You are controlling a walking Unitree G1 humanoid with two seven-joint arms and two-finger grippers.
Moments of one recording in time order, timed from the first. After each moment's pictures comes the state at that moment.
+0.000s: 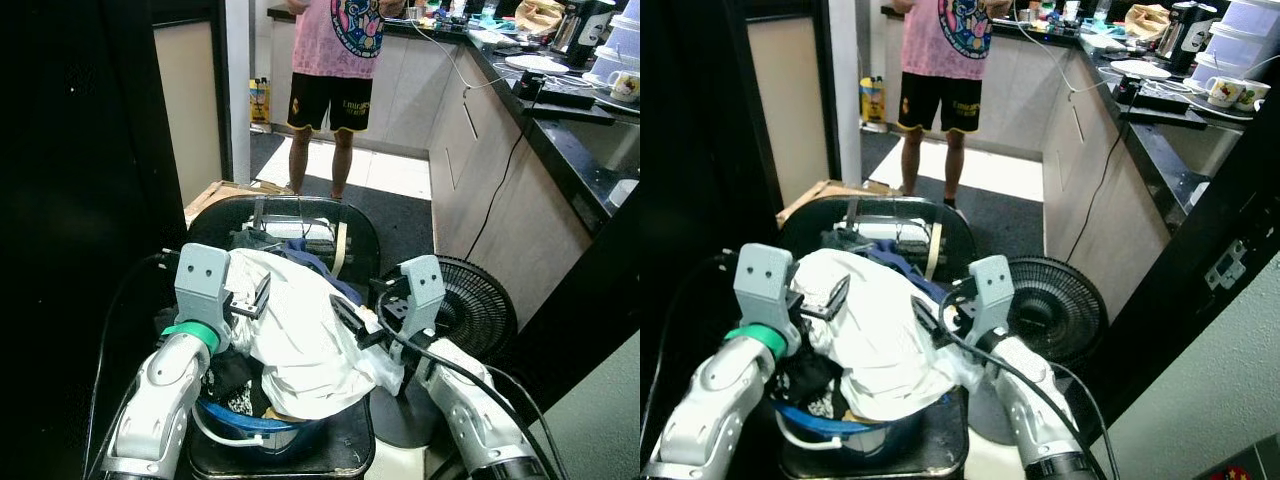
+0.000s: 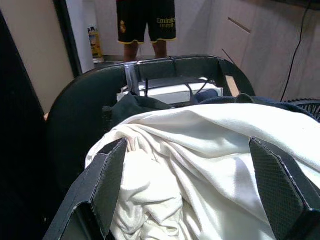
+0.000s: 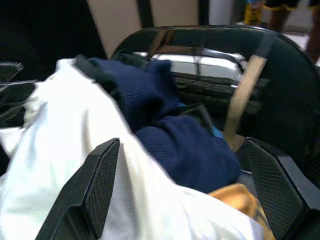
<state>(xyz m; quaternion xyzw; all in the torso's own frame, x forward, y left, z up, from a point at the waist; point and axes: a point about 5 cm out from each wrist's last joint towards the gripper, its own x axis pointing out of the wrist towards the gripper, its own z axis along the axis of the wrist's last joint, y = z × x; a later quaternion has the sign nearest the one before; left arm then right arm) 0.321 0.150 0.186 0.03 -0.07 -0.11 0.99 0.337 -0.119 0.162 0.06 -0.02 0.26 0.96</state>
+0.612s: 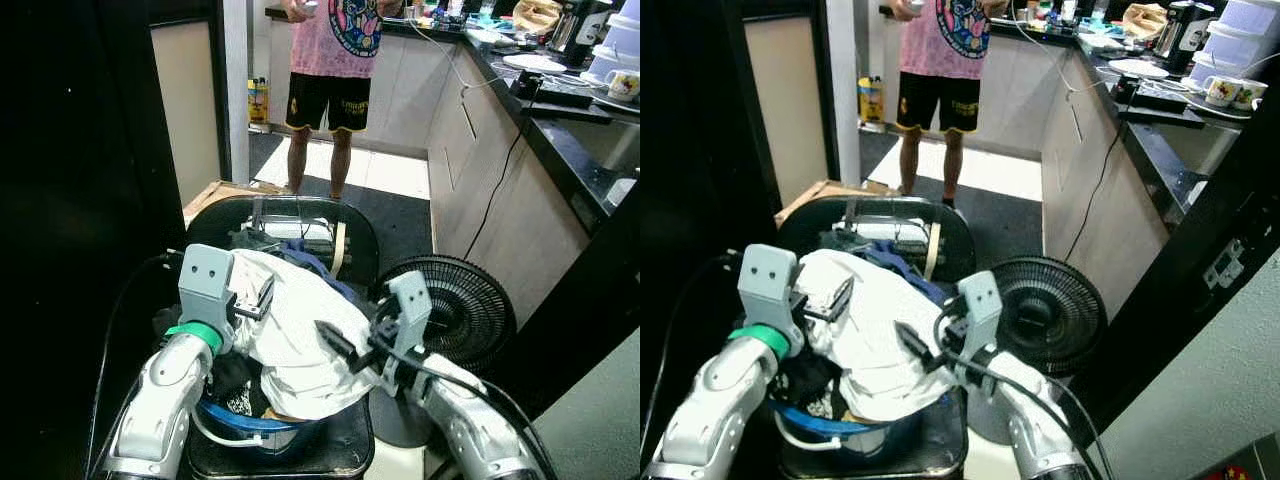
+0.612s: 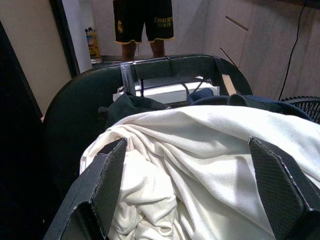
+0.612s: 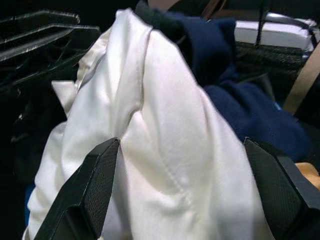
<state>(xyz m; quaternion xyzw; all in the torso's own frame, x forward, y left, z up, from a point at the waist) 0.321 0.147 0.185 0.03 -0.07 -0.11 0.99 0.322 -0.099 0.140 0.04 0.02 0.36 0.93</state>
